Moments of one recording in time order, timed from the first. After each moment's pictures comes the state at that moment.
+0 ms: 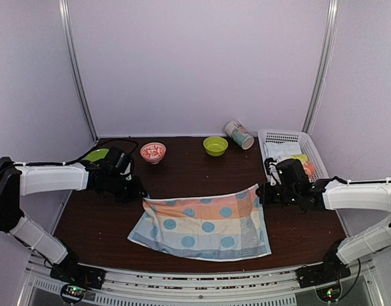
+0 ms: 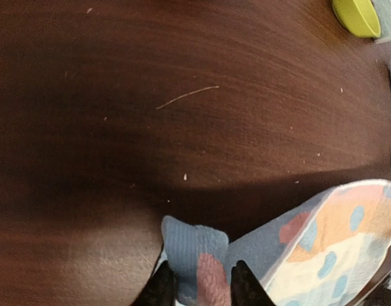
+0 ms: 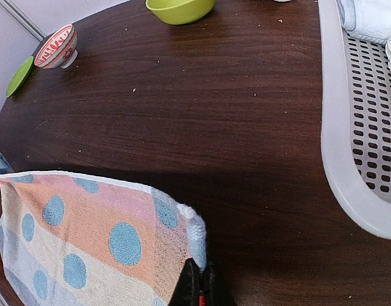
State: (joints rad) left arm -0.57 1.45 0.83 -0.35 0.07 -0.75; right arm 0.63 1.26 0.60 -0.02 0.09 0.49
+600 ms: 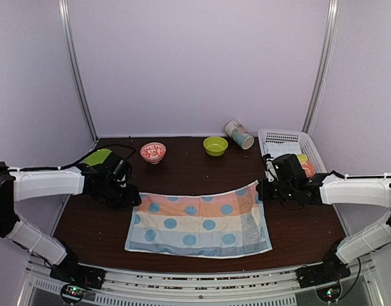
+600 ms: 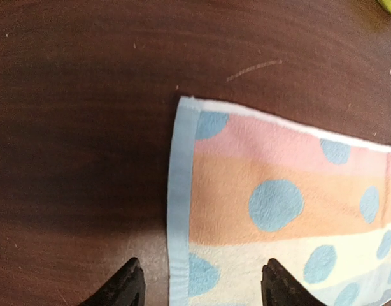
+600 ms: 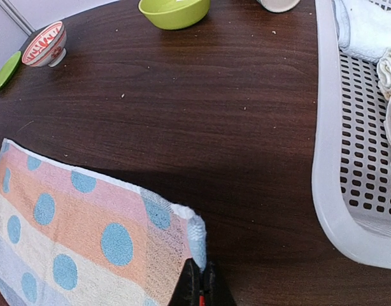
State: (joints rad) left arm -0.60 1.39 0.79 -0.48 -0.09 -0.68; right arm 0.63 1.31 0.67 -0.09 0.14 0.44
